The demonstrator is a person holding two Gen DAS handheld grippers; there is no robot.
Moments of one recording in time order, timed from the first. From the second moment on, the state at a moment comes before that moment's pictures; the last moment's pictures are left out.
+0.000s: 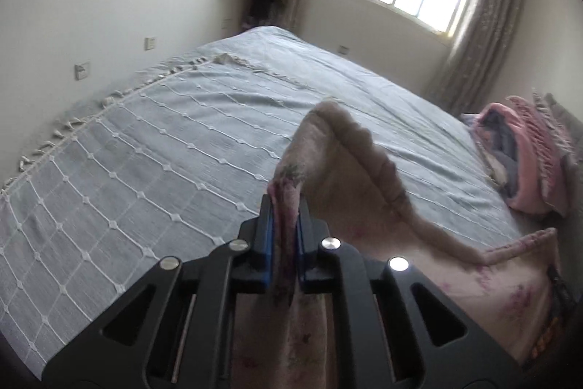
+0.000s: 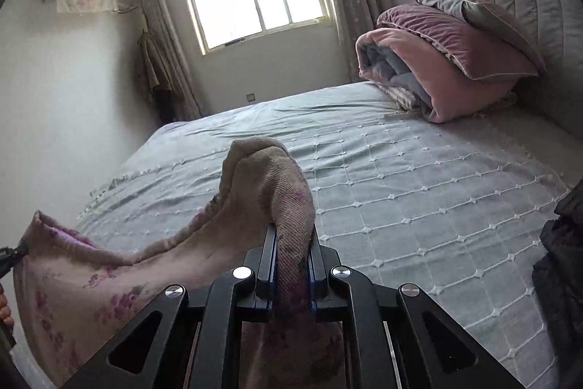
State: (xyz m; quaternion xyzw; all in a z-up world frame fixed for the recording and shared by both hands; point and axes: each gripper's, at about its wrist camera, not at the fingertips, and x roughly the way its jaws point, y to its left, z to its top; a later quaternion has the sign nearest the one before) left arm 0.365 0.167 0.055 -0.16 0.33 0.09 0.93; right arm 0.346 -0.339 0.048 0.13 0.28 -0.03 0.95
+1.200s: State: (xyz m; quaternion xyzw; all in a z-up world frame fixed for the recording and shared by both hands) left arm 0.219 0.006 -0.026 -0.05 0.41 -0.02 0.91; right arm 0.216 -0.228 -0.031 0.00 0.41 0.00 0.91
